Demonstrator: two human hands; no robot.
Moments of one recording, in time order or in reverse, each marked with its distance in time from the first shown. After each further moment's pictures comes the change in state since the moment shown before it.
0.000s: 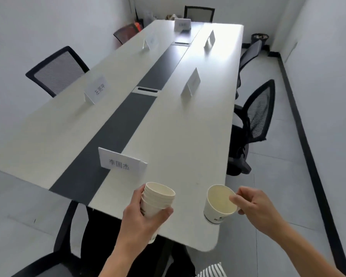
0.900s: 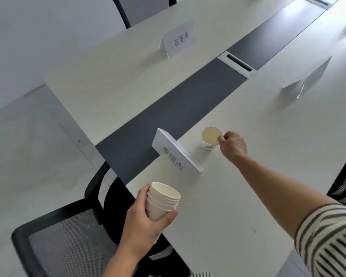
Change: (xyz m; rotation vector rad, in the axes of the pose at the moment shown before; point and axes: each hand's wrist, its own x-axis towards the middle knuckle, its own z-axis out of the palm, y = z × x) left_hand 0.096 -0.068 -0.086 -0.110 0.348 -0.327; right_hand 0.351 -0.123 0.248 -0.583 -0.098 0.006
